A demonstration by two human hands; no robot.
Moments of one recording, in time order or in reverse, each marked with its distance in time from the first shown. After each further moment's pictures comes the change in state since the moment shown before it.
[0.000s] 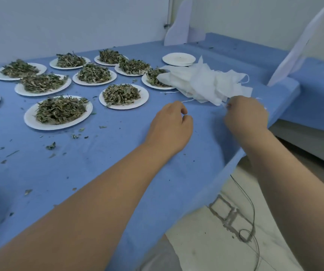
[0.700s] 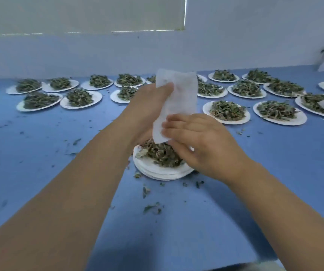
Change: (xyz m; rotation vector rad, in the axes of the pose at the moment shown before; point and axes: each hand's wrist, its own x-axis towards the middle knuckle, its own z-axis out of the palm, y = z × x) left_hand -0.194 -0.103 -0.328 -0.644 0.507 -0.414; right_hand -0.256 -0.311 -0.077 0.851 0.186 -1.543
